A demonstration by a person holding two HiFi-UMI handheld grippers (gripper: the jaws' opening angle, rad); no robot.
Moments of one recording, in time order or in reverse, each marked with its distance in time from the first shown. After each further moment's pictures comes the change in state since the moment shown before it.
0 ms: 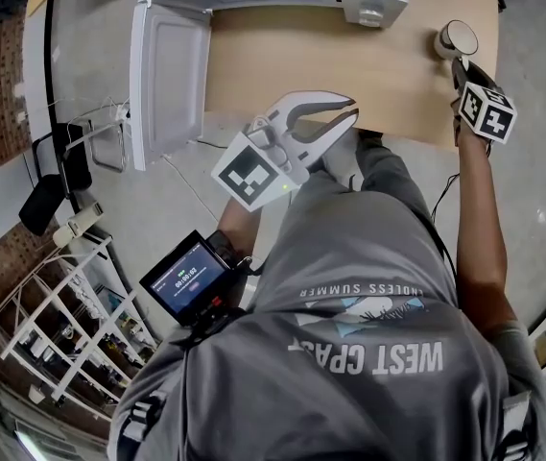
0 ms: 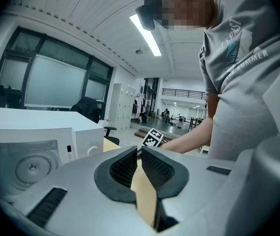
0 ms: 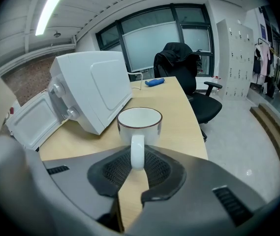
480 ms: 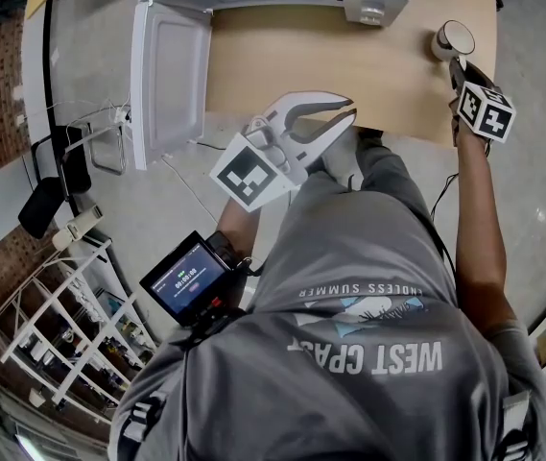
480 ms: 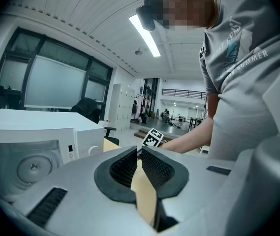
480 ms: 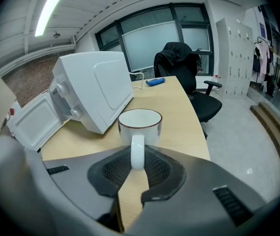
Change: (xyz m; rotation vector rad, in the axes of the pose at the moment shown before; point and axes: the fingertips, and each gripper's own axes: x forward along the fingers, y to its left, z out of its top) left arm -0.004 -0.001 -0.003 -0.005 0.002 0.001; right arm -0.002 0.004 -0.003 0.014 0.005 0.007
